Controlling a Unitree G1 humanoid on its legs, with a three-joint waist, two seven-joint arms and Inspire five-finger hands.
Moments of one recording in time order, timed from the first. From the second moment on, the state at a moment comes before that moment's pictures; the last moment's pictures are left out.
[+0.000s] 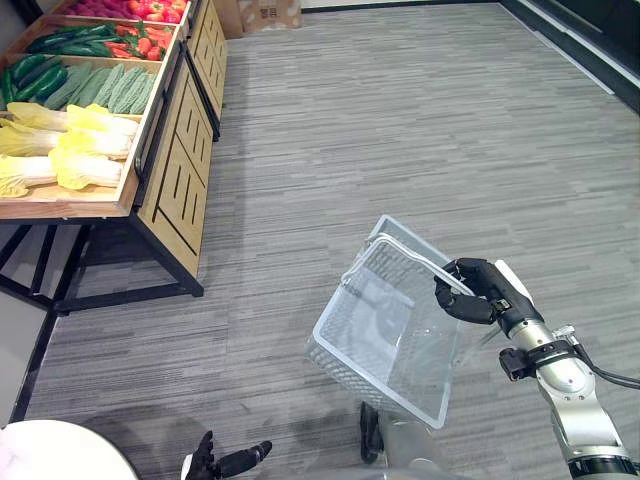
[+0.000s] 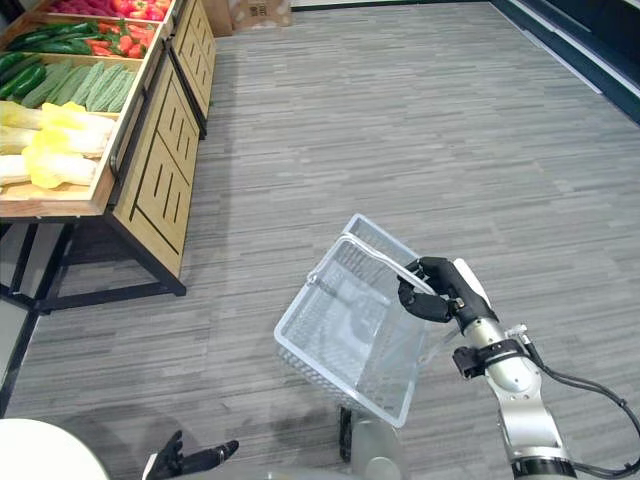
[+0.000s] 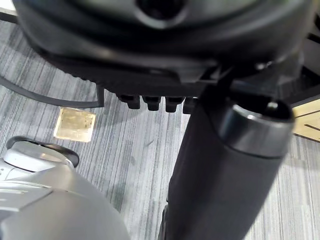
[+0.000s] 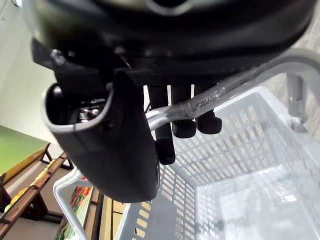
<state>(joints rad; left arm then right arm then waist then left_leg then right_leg) 0.25 0.10 0.17 0.97 -0.15 -0.21 0.12 0.10 -0.47 -0.13 0.03 -0.04 -0.10 0.23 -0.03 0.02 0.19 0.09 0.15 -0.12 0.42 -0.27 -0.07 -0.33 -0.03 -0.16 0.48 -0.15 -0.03</state>
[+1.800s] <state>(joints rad) 0.30 0.04 0.26 0.90 -0.17 -0.19 0.14 0.20 -0.38 -0.10 -0.10 -0.04 -0.10 0.18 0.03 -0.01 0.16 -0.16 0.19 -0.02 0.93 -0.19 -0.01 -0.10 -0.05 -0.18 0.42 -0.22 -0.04</state>
